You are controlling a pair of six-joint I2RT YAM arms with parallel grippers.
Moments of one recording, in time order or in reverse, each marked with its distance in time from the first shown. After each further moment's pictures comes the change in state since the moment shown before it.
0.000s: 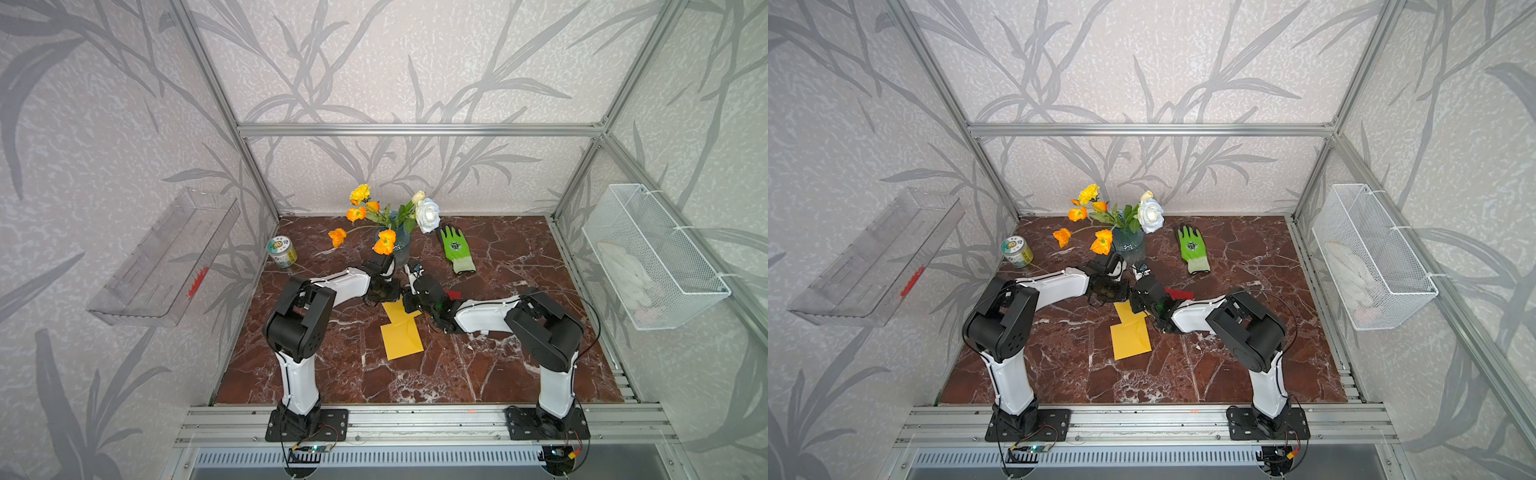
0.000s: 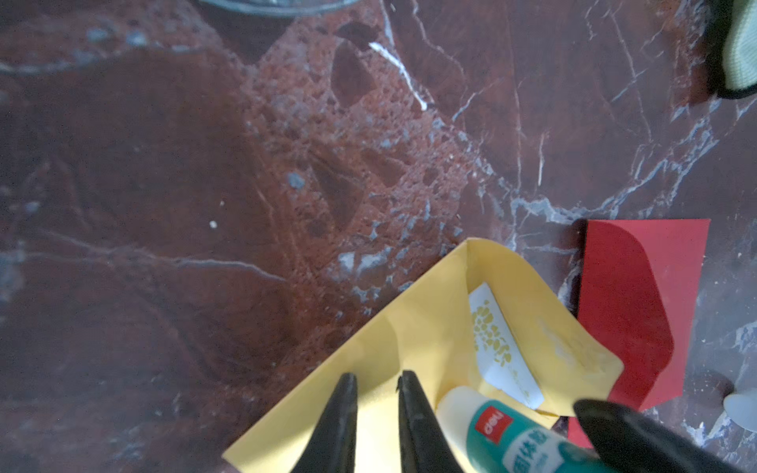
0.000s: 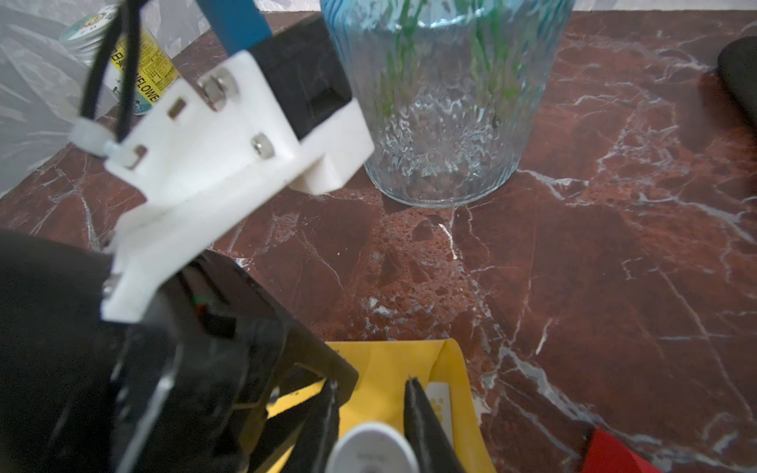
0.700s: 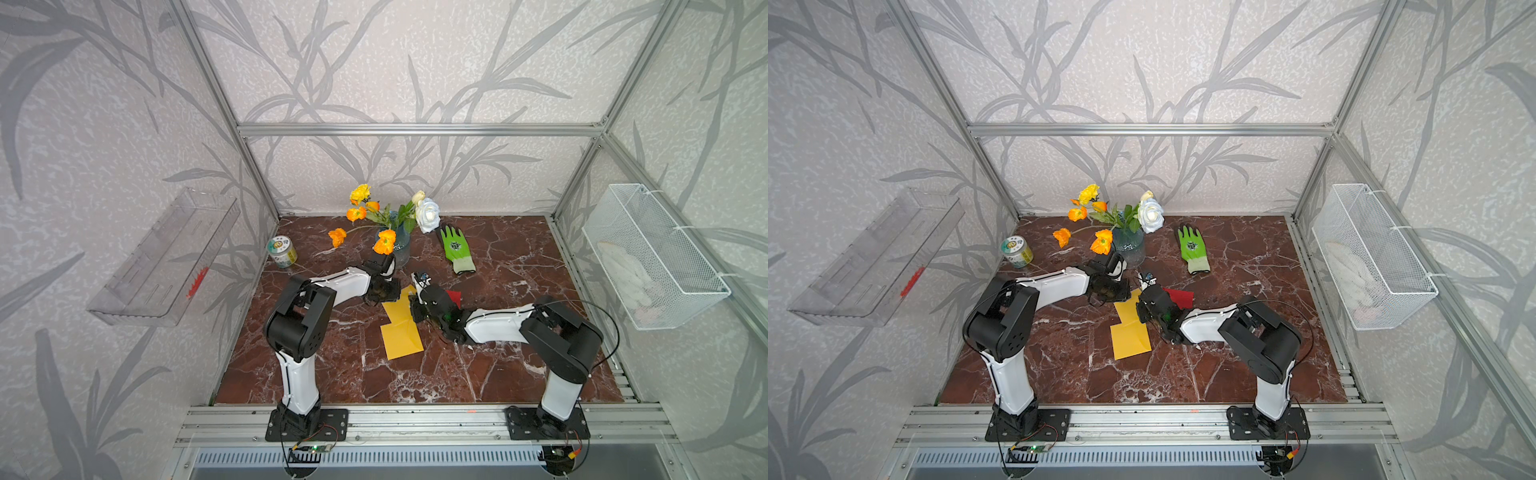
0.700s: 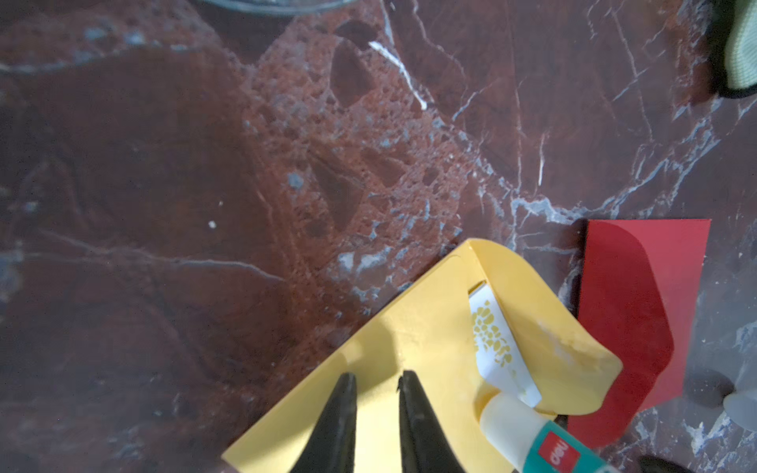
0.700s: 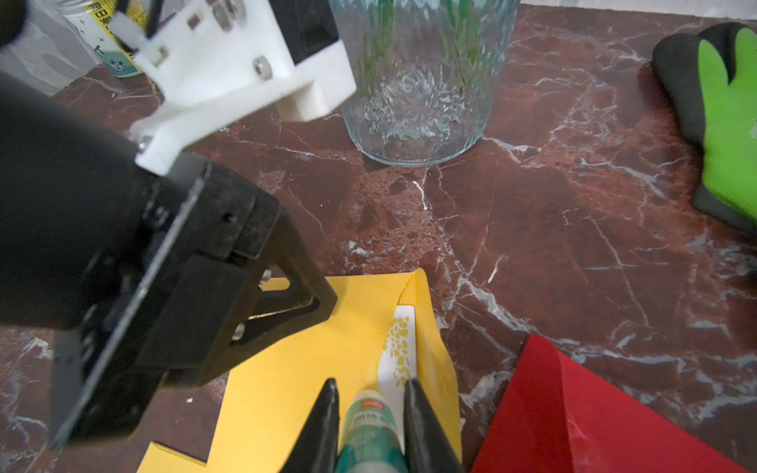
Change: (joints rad) left arm 0.000 0.002 0.006 -0.008 0.000 0.000; right arm 0.018 -0.124 -0.135 -0.031 0.064 -0.028
